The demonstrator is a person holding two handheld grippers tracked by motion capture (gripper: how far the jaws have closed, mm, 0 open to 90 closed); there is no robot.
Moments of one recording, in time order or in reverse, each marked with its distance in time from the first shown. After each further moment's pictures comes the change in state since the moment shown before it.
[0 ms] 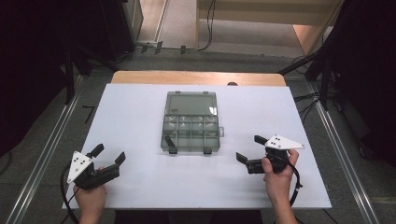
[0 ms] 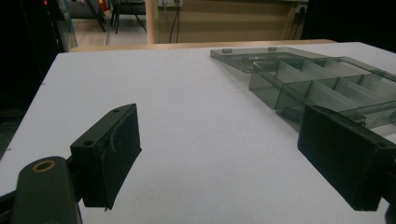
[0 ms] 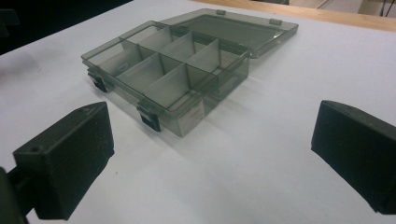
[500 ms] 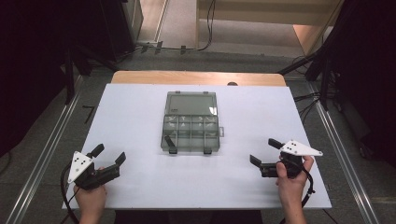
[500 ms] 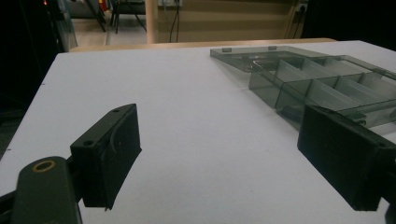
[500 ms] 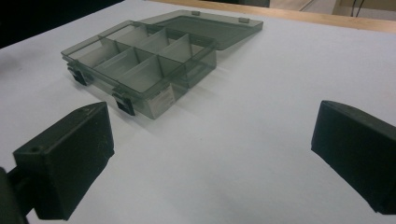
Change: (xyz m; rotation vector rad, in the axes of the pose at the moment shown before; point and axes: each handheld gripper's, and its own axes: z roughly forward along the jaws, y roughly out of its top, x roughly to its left) left arm 0.000 0.000 0.000 0.002 -0.001 0.007; right arm -0.020 -0.018 -0.030 -0.029 -0.058 0.018
